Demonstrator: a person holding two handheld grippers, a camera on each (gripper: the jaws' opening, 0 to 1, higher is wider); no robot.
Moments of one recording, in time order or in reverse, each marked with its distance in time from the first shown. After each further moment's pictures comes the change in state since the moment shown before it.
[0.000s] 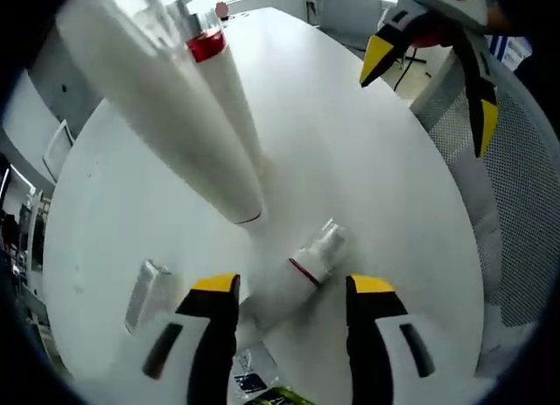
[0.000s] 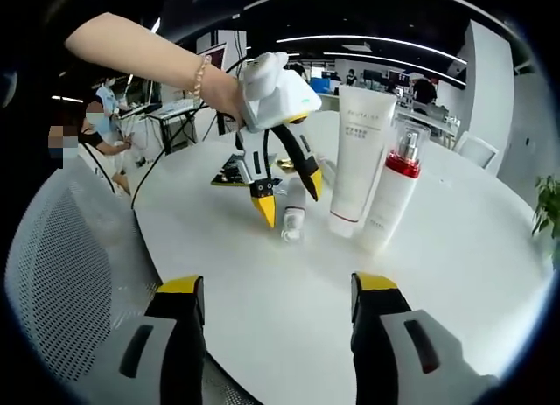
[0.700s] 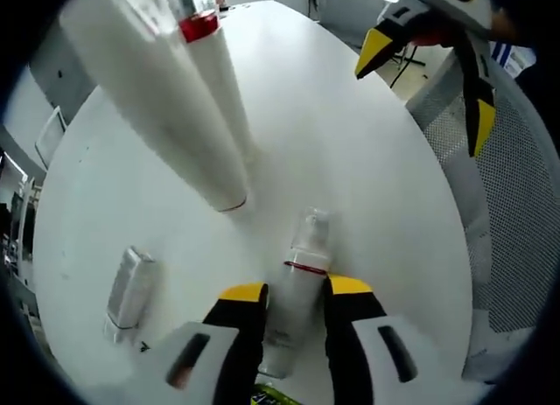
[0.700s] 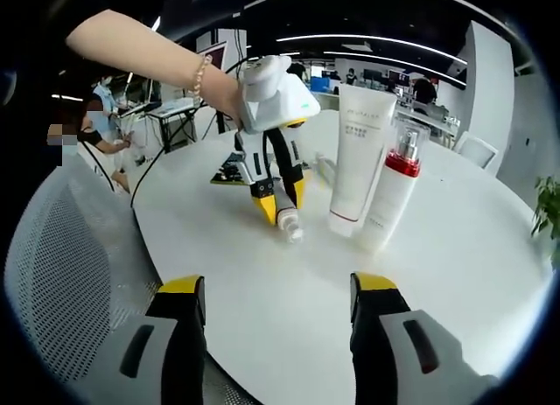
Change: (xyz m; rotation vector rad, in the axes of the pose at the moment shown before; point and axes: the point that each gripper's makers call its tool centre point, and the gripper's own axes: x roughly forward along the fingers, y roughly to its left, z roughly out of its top) left arm 0.002 -0.013 -0.004 -0.060 0.032 -0.046; right arm 0.001 -0.001 -0.001 -0.002 0.005 -0.002
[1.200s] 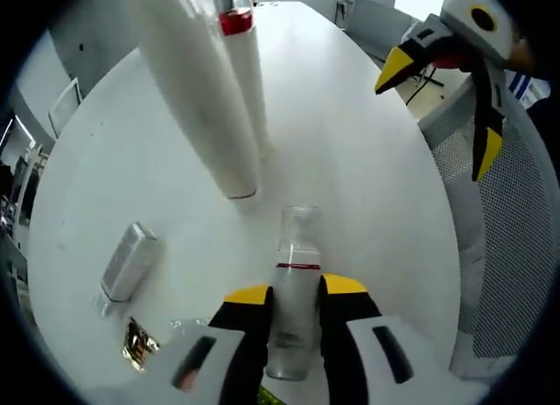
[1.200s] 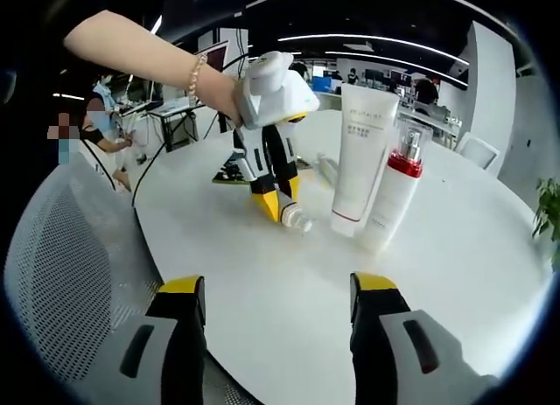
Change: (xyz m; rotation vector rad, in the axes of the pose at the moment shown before) left arm -0.013 -0.001 -0.001 -0.144 -0.026 0.027; right arm 0.001 0.004 0.001 -0.012 0.001 0.014
